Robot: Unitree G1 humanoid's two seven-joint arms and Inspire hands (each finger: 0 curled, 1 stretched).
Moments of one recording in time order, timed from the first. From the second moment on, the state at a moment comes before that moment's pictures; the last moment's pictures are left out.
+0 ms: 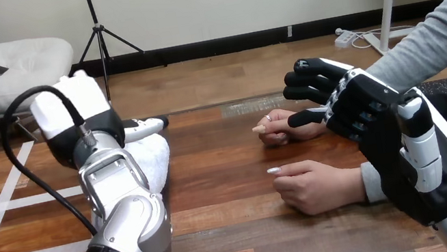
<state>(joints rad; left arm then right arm) -0.67 0.28 -0.53 0.40 1.03 0.93 -0.12 0.16 -0.16 -0.06 -0.13 0.35 -0.39 0.53</state>
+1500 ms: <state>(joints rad) -0.67 0.11 -0.35 0.60 0.74 0.98 0.13 0.16 -0.16 -0.05 -0.14 0.34 -0.39 0.52</state>
